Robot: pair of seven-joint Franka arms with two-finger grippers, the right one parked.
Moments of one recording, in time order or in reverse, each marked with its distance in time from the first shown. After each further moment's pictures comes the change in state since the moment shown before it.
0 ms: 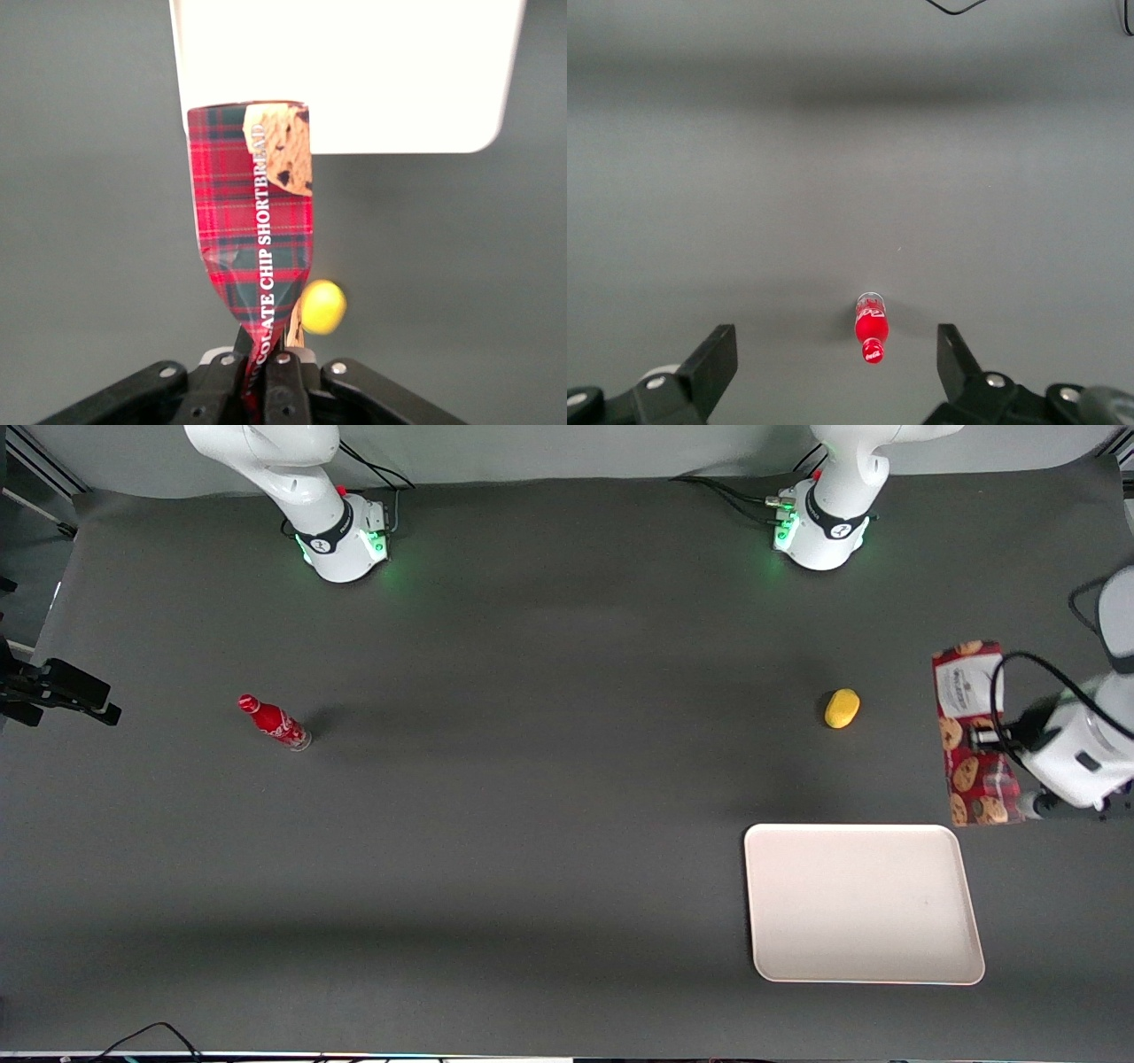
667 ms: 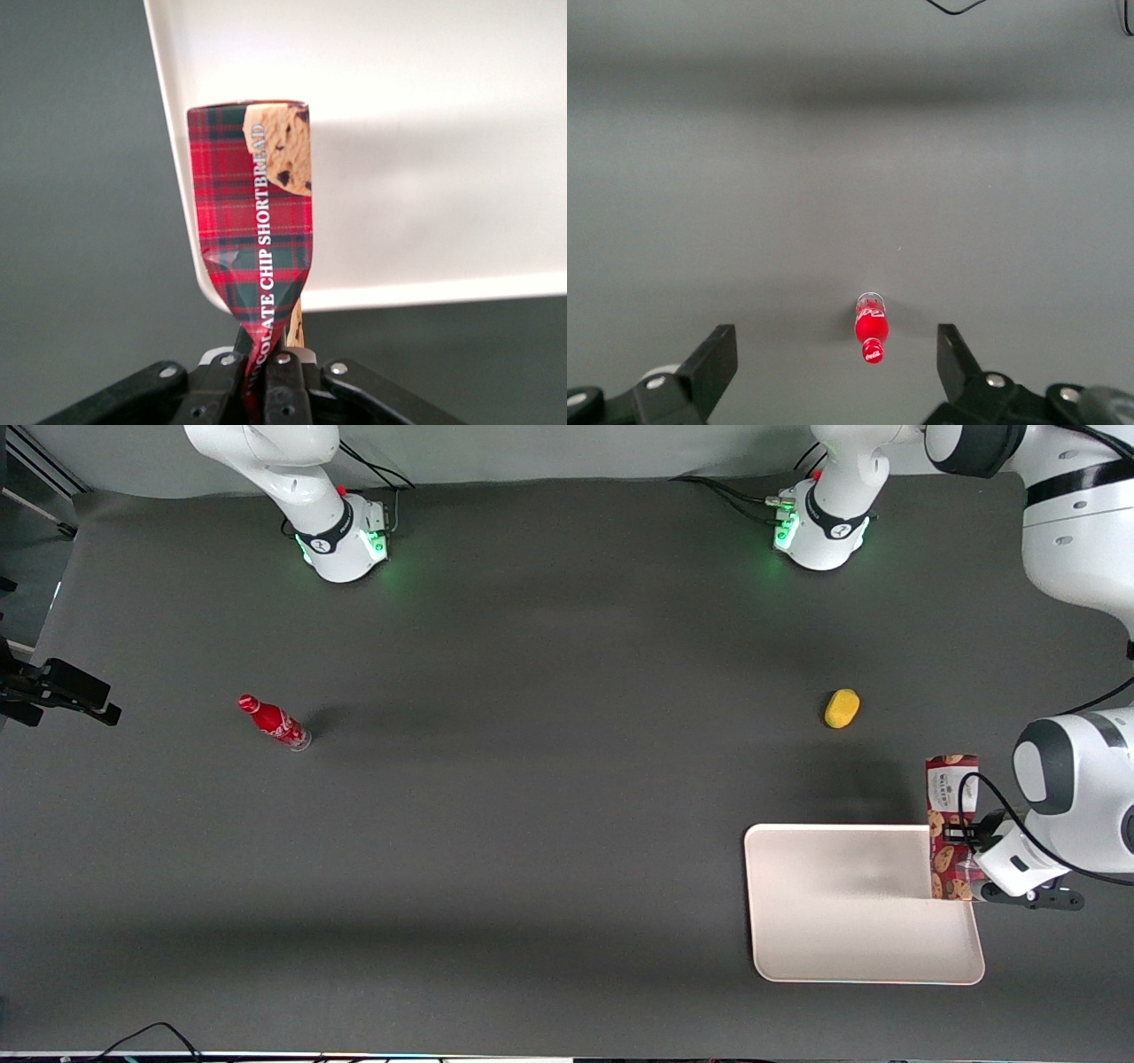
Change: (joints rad) arm 0.008 0.341 0.092 -0.008 -0.028 0.426 0.162
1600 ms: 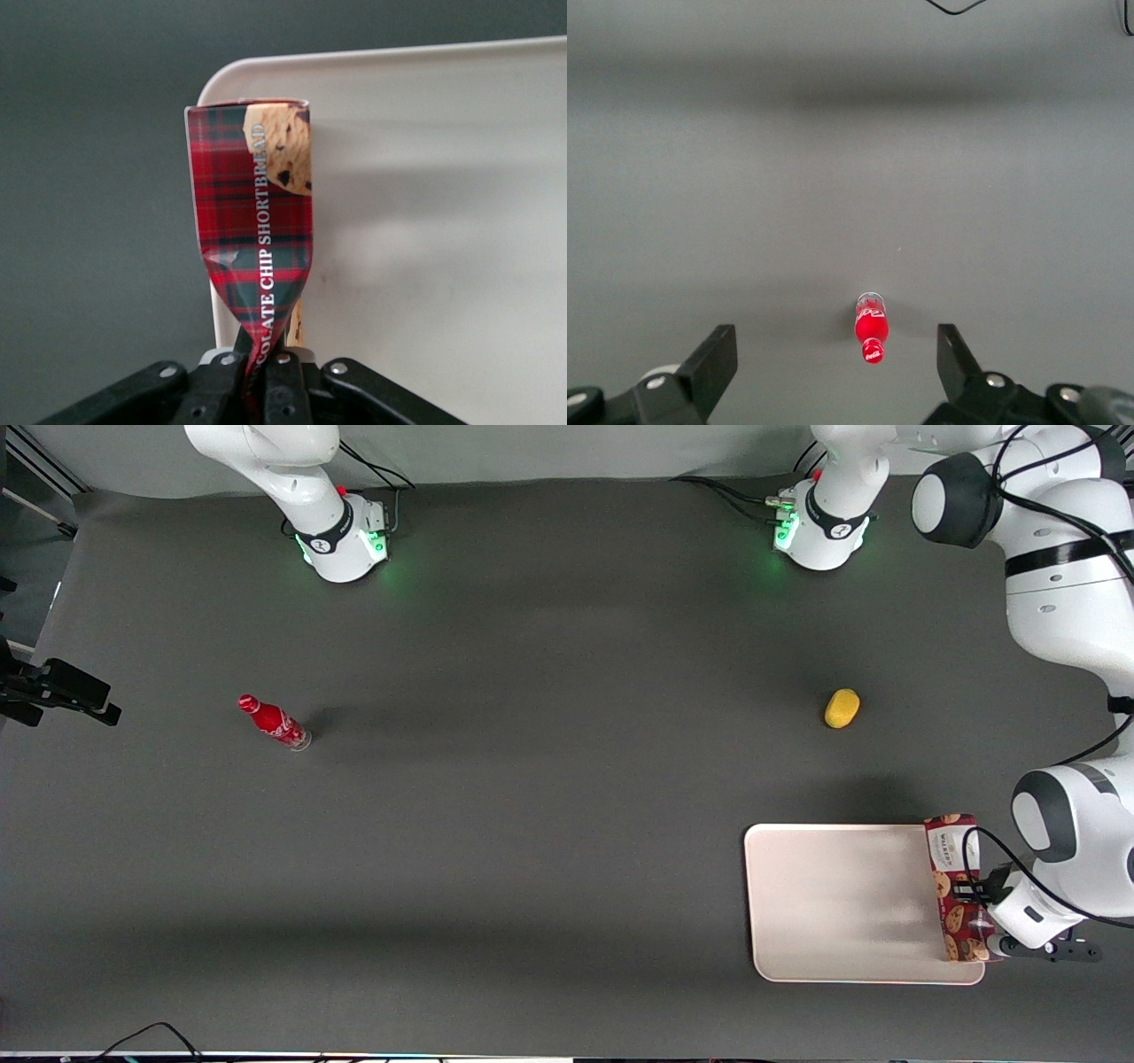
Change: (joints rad) arm 0.036 0.248 0.004 0.306 -0.055 0.088 0.007
